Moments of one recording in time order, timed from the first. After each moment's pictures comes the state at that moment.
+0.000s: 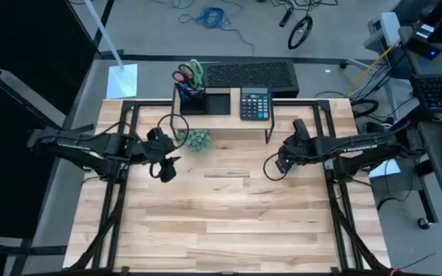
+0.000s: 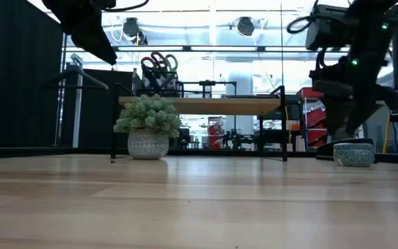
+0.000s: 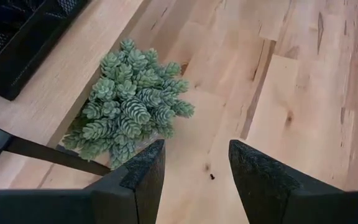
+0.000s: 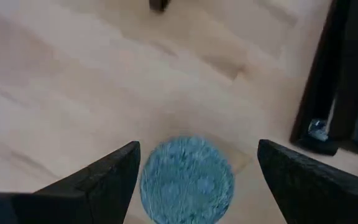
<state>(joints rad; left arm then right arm) -0.10 1.00 0.88 -0.74 -0.38 -0.30 -0.10 1.14 0.68 -0.88 0.35 0.94</state>
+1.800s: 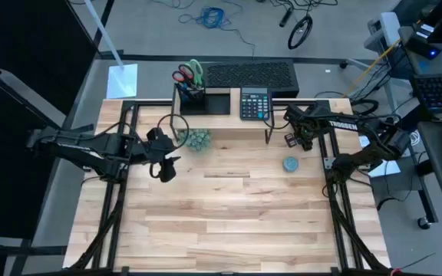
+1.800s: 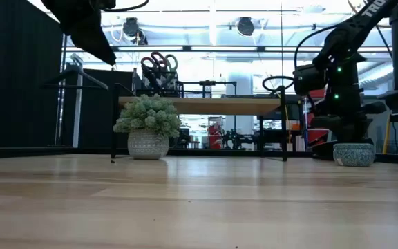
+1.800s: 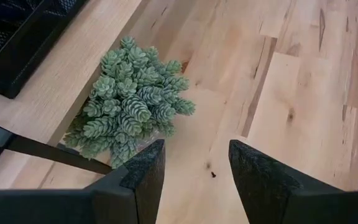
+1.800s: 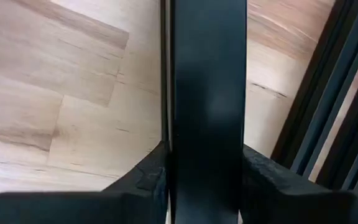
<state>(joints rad) -0.10 1.00 0.88 -0.75 -0.38 -0.30 -0.77 1.37 0.71 -0.87 0.26 0.48</state>
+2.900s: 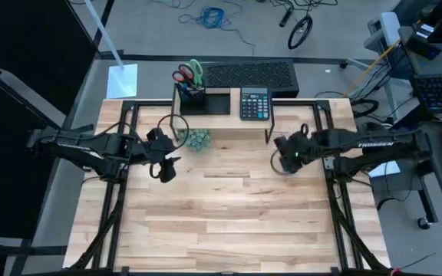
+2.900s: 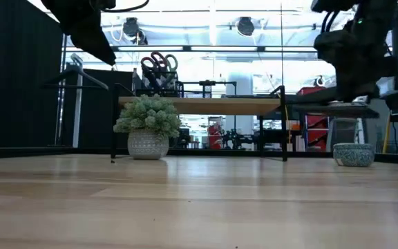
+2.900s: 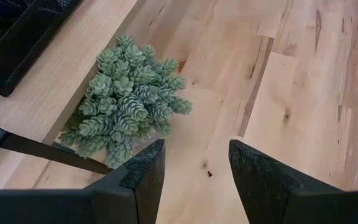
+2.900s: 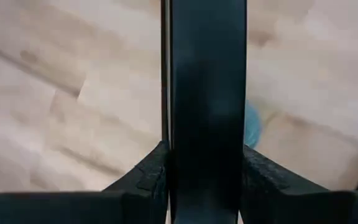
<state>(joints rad) -0.10 0.99 0.88 -0.75 -0.37 -0.31 0.03 1.07 0.84 -1.08 0.15 1.15</state>
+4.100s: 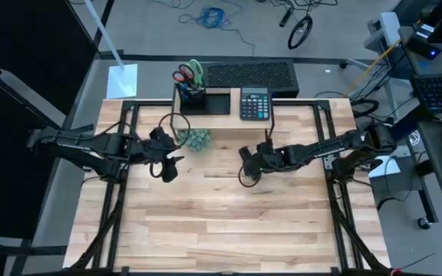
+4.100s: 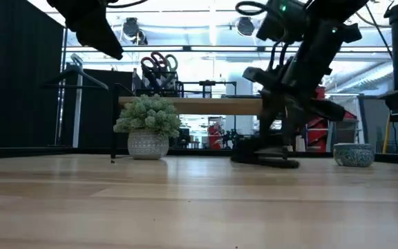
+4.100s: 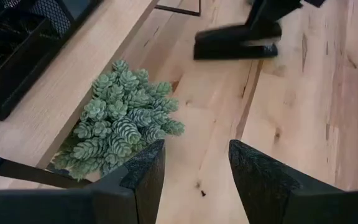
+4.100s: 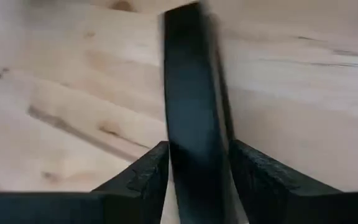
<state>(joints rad) -0.10 0.99 0.88 -0.67 -0.37 -0.28 0.04 1.54 0.84 -0.43 0.30 1.30</state>
